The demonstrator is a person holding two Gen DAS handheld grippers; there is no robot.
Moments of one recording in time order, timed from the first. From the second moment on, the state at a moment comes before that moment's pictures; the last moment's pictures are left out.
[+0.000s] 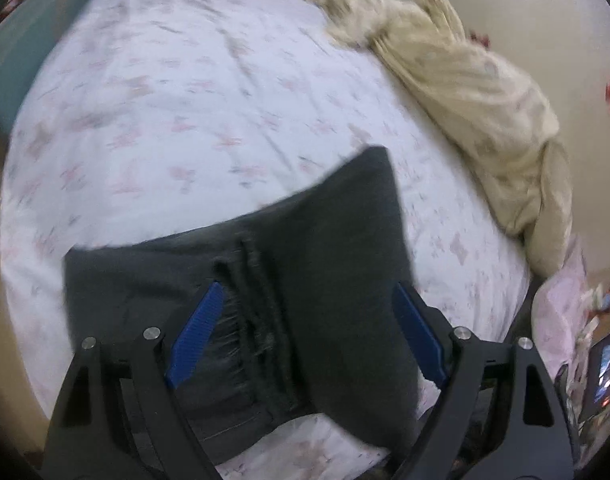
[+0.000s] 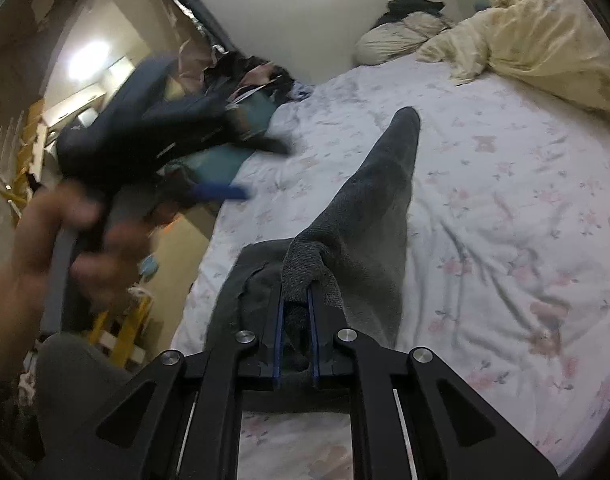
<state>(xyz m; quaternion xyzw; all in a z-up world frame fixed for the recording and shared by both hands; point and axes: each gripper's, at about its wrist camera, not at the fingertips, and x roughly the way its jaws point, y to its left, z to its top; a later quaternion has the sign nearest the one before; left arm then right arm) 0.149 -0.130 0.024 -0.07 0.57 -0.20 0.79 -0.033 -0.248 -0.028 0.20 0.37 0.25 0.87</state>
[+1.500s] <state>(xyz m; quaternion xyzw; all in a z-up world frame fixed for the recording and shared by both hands) 0.117 0.093 -0.090 -0.07 0.61 -0.09 0.78 -0.030 -0.063 -0.053 0.01 0.47 0.37 0.80</state>
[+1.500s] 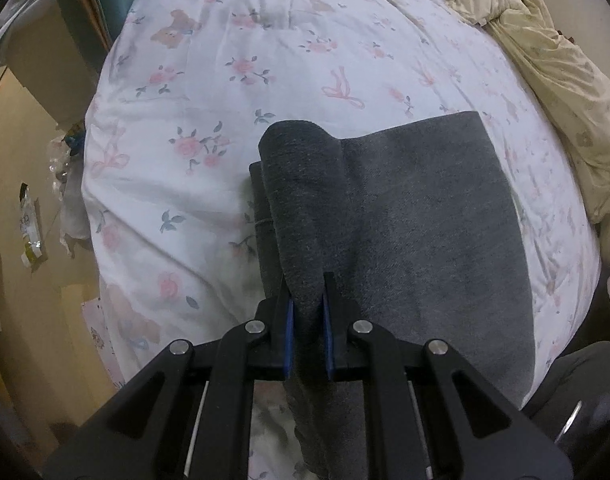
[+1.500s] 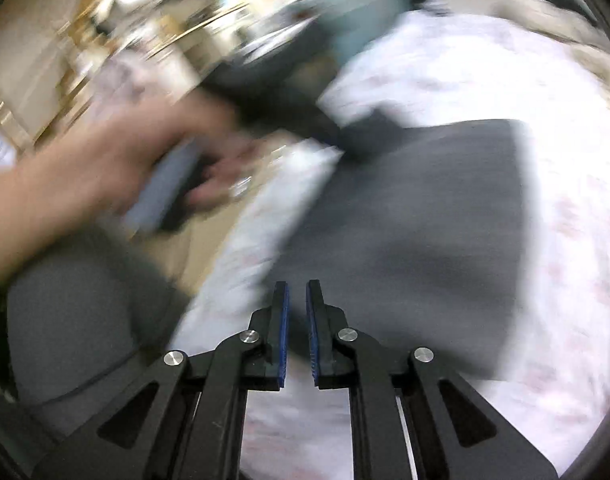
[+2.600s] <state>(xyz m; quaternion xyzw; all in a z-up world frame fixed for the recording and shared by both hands) 0.104 0.083 -0.109 0.01 0.64 -0.06 0.77 0.021 -0.127 -0.125 0.00 0.58 0.31 0.75</state>
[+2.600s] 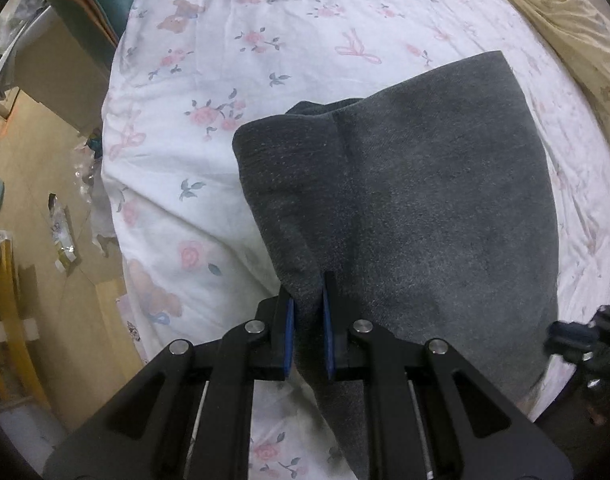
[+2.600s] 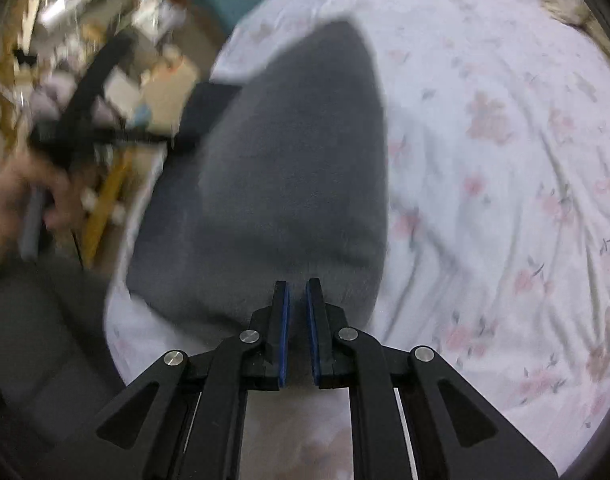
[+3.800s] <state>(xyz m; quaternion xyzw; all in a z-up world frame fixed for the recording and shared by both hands) 0.080 0.041 -0.120 -0.02 0.63 -0.04 0.78 0.192 -0.126 -0.103 0.05 0.53 0.25 0.81</state>
